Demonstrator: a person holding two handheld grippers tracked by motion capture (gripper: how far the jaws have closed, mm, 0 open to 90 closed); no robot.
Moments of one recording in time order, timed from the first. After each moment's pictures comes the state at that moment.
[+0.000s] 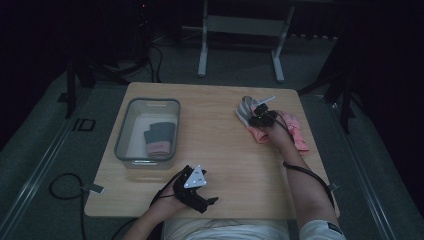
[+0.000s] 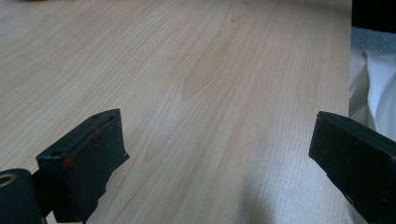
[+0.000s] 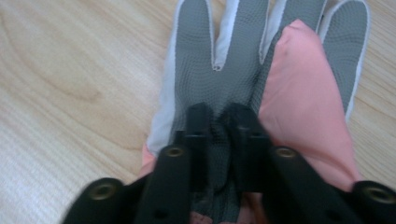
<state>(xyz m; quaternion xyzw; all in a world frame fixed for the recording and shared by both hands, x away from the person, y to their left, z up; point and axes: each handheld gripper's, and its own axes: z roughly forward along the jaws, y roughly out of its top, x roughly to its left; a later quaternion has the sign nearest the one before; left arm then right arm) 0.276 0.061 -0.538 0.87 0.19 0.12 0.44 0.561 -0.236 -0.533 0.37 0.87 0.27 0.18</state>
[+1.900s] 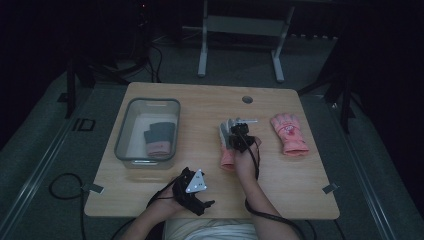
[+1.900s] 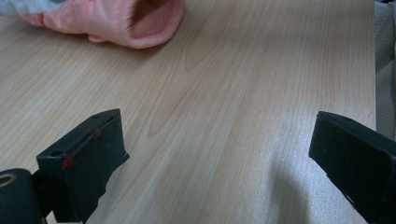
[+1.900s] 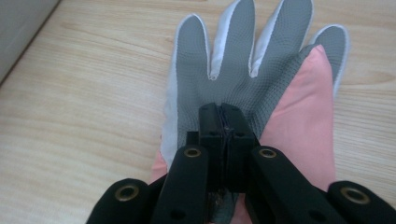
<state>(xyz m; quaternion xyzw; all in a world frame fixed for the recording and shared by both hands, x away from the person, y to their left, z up) 0.276 0.062 -0.552 0.89 0.16 0.14 0.40 0.430 -0.131 -0.512 0.57 0.74 0.30 0.18</state>
